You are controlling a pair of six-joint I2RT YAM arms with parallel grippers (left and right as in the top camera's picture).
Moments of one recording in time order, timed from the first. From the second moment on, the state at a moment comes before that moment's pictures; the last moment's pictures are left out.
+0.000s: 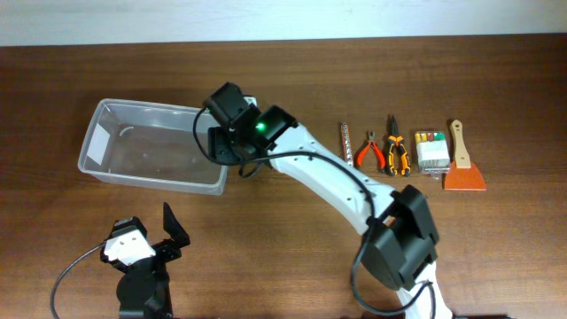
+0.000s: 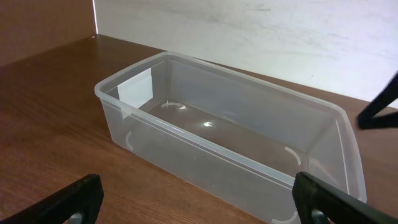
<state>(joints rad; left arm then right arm) -0.05 0.01 0.10 -0.29 -0.33 -0.22 0.79 2.17 1.96 -0.88 -0.02 0.73</state>
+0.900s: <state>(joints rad) -0.05 0.01 0.10 -0.29 -0.33 -0.22 0.74 2.31 1.97 -1.15 0.05 0.75</state>
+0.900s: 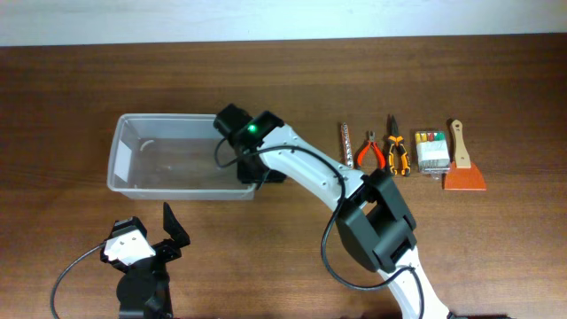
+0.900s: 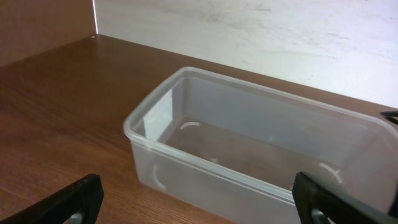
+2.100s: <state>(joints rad) -0.05 0.01 0.10 -0.29 -0.33 -0.22 0.49 2.31 1.93 -1.41 0.05 0.74</state>
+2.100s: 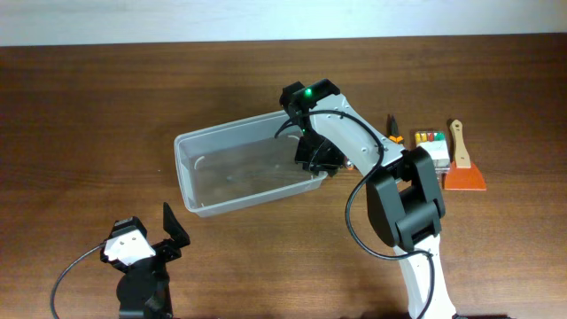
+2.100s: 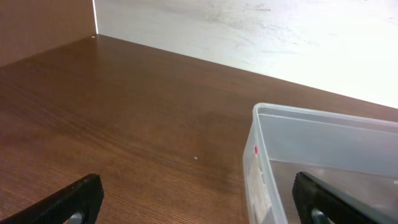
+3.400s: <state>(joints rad) -0.05 0.01 0.10 -0.29 -0.33 -0.22 0.45 2.29 1.93 -1.46 -0.04 0.78</state>
